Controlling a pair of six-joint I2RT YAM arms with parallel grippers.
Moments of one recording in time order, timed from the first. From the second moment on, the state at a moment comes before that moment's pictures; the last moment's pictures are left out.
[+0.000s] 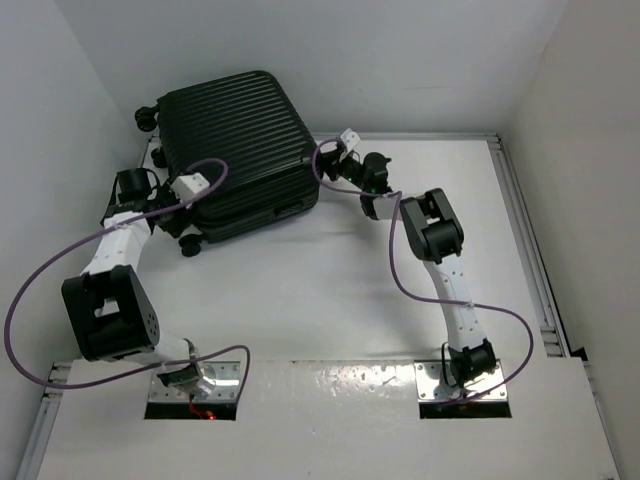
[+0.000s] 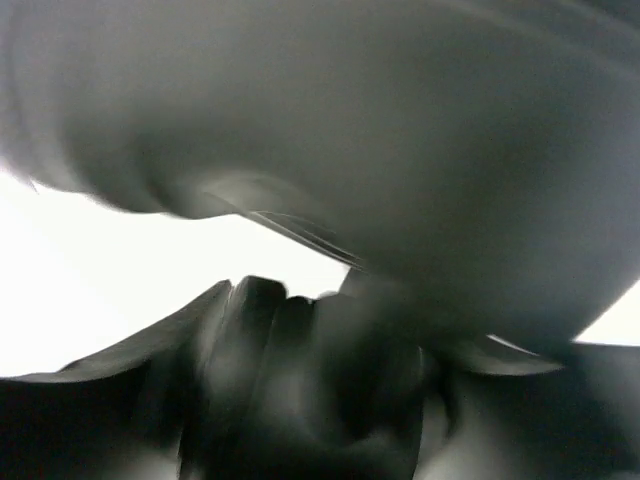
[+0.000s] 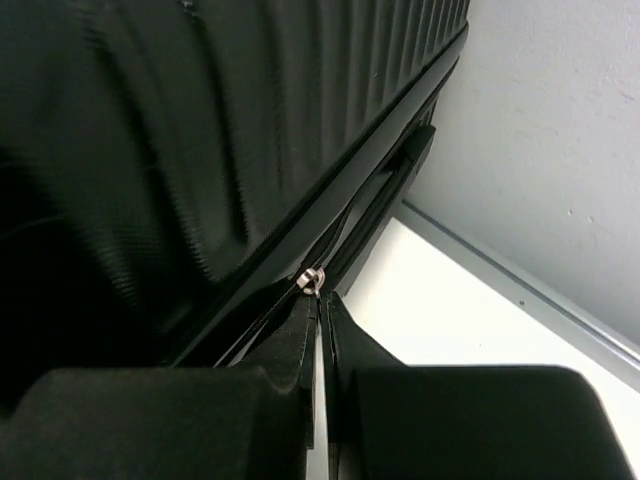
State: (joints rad) left arm 0.30 1.45 1.03 -0.41 0.41 0.97; right arm 0.35 2.56 1.65 1.05 -0.51 0.00
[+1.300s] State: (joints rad) left arm 0.36 1.19 1.26 -0.62 0.51 0.41; right arm 0.80 2.40 1.44 1.17 -0.54 0.13
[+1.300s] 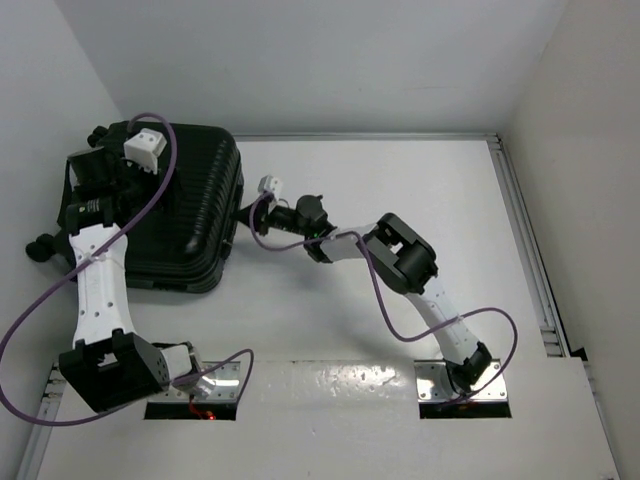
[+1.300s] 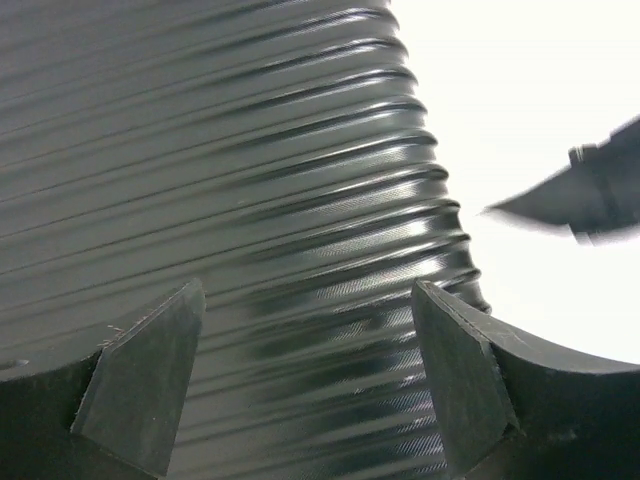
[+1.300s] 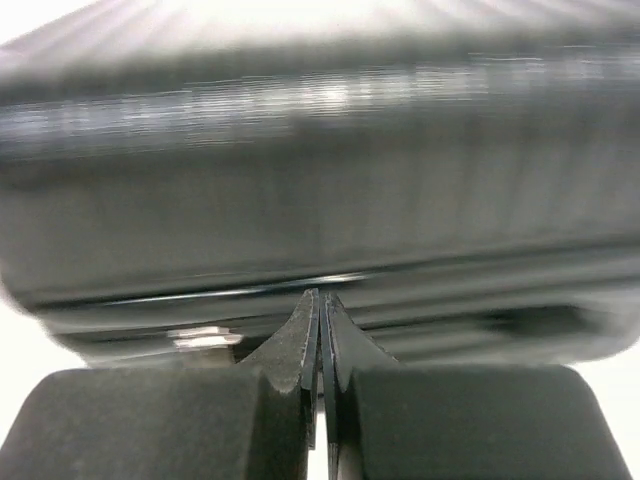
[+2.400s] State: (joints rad) left arm 0.29 1.24 1.17 -0.53 0.38 0.41; right arm 0.78 2.24 1.32 0.86 -0.75 0.21
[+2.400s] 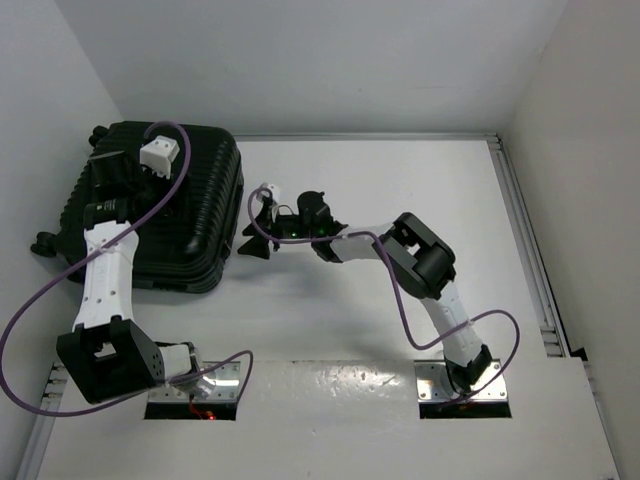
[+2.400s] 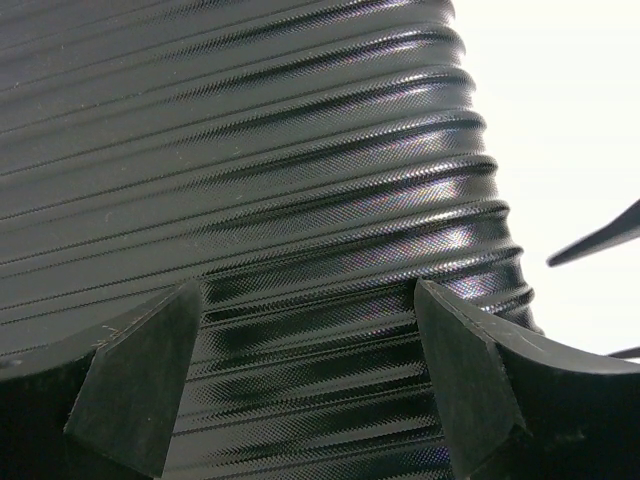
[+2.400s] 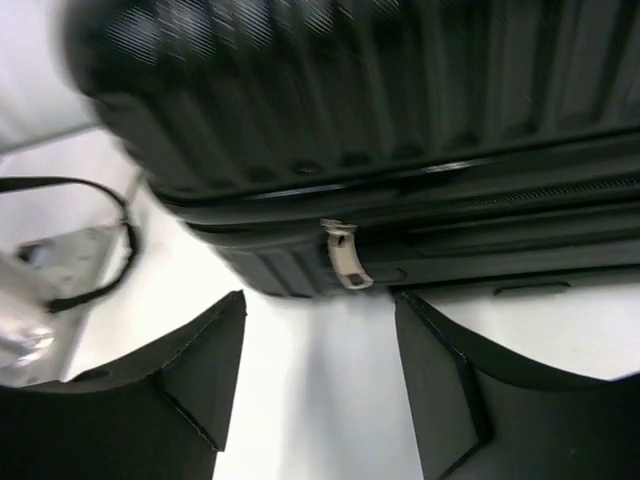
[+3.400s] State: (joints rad) left arm 0.31 1.21 1.12 -0.48 0.40 0.41; right arm 0.85 2.41 1.53 0.85 -0.66 0.10
